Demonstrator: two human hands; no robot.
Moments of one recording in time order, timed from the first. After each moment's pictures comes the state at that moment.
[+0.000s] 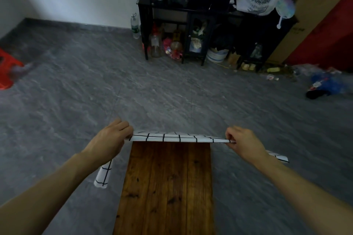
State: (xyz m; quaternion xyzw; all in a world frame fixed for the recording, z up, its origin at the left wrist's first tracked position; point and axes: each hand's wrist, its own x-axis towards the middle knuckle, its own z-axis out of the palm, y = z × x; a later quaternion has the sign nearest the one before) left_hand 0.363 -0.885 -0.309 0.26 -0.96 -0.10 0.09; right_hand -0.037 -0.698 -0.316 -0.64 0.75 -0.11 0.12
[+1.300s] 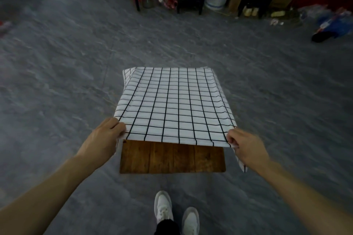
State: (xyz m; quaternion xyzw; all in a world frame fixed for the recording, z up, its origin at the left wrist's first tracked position) left_hand 0.493 -0.657 -0.479 0.32 -0.93 -0.17 0.09; right_hand 0.111 -0.435 -0.497 -0.61 0.77 -0.11 0.13
